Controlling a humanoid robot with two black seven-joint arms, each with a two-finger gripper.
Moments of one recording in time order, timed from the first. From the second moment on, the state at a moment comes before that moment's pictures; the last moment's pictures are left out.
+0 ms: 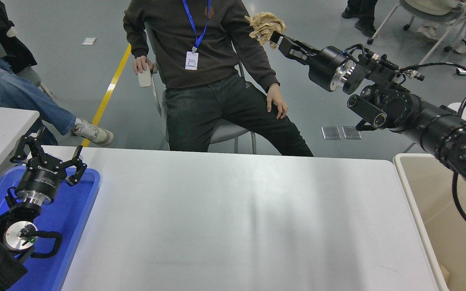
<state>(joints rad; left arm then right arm) -0.55 0.46 -0.59 -0.39 -0.23 -0.70 -0.59 1.40 -0.15 -0.56 0.25 -0.32 -0.15 0.72</state>
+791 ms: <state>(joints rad) -0.55 0.46 -0.59 -0.39 -0.23 -0.70 -0.59 1.00 -0.51 -0.36 -0.04 -0.28 -0.03 0.32</state>
